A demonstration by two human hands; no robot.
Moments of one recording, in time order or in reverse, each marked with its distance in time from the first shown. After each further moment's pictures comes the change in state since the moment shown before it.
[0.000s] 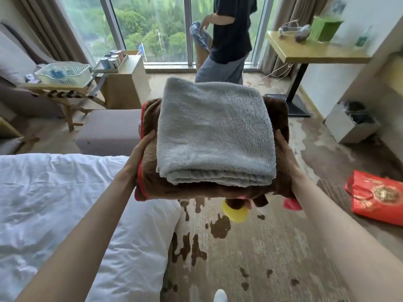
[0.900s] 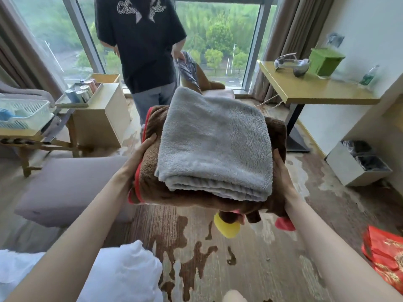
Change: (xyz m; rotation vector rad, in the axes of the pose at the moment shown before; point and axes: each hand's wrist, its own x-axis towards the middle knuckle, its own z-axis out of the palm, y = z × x) left_hand 0.456 0.159 0.042 0.020 -0.070 -0.099; right_hand 0.427 -0.130 -0.039 0.103 -0.024 -0.003
